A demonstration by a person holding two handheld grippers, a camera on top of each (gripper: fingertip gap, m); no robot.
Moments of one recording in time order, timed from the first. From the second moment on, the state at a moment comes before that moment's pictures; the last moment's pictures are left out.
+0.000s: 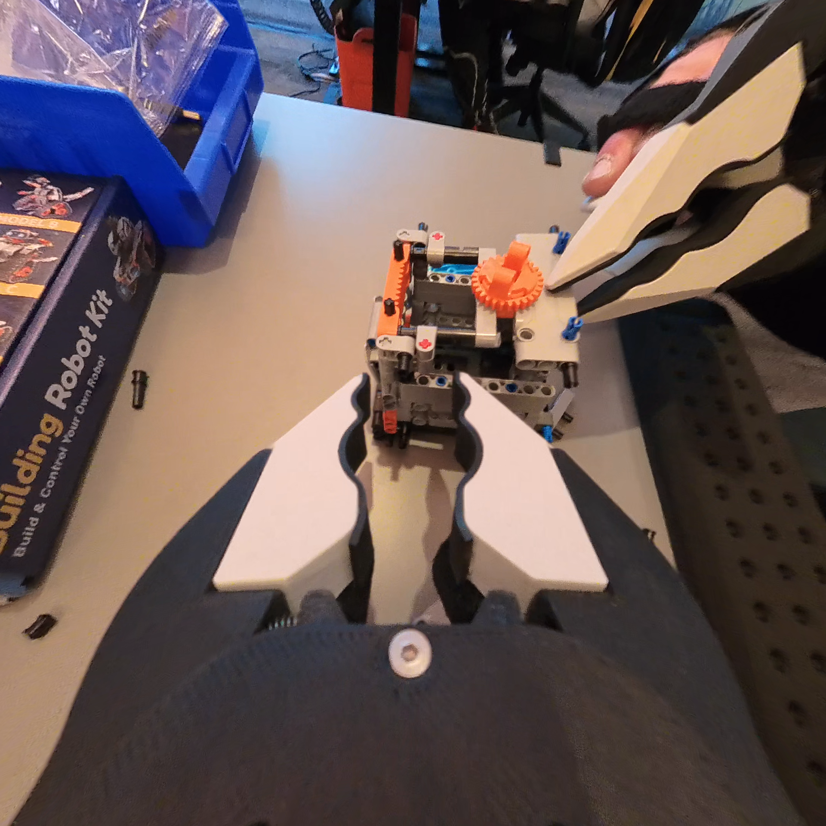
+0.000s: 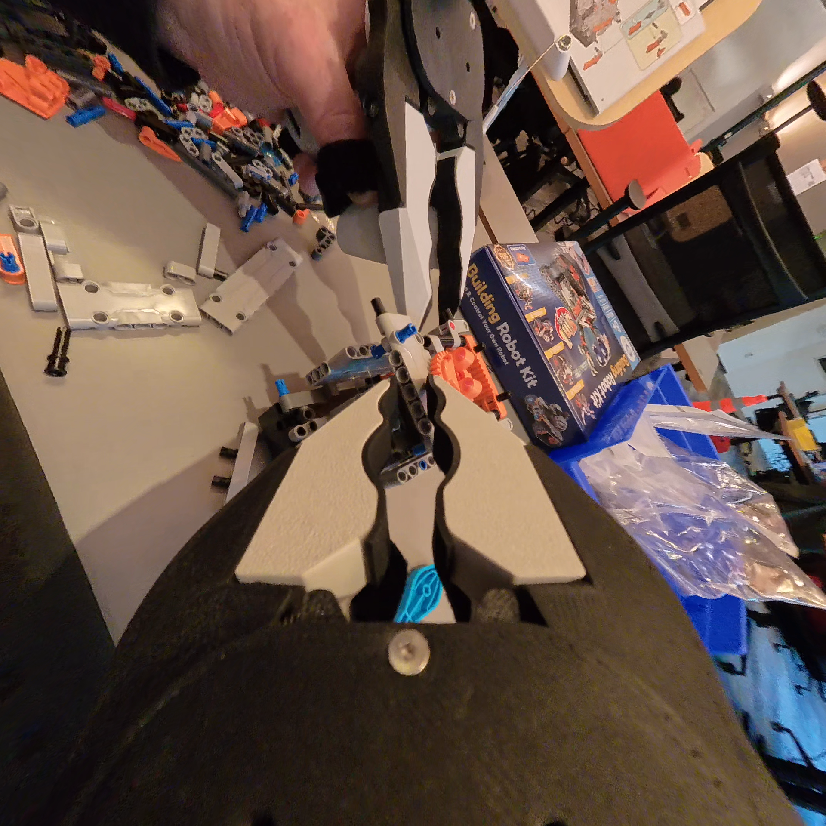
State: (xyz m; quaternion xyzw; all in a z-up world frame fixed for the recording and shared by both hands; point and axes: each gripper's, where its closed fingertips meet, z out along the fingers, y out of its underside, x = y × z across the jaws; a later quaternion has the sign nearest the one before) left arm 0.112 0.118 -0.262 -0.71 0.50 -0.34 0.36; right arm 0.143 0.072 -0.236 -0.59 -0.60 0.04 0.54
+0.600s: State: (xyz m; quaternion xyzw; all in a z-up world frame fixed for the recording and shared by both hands) left arm 0.104 0.138 -0.267 -0.73 0.46 -0.34 0.36; right arm 0.146 0.093 -0.207 -0.69 -0.54 0.12 0.47
